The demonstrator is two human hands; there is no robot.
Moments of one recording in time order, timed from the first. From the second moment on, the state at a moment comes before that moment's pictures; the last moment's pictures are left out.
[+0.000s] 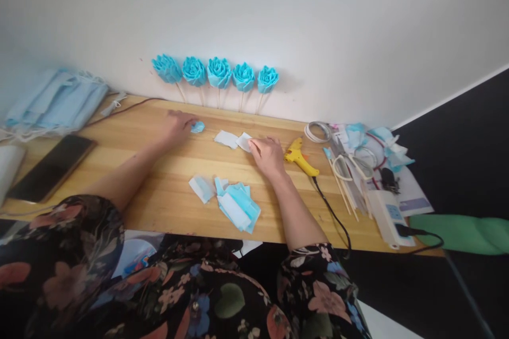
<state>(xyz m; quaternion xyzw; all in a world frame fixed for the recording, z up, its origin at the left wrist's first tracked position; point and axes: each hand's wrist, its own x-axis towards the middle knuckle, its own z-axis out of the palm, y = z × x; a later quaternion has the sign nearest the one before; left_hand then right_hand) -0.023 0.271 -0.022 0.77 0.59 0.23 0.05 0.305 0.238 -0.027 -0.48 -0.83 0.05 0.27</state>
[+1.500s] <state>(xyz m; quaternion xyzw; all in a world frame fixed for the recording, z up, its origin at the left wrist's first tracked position) -0.002 0.196 -0.001 0.33 0.39 0.42 0.75 0.167 0.282 0.026 -0.42 -0.82 0.26 0.29</state>
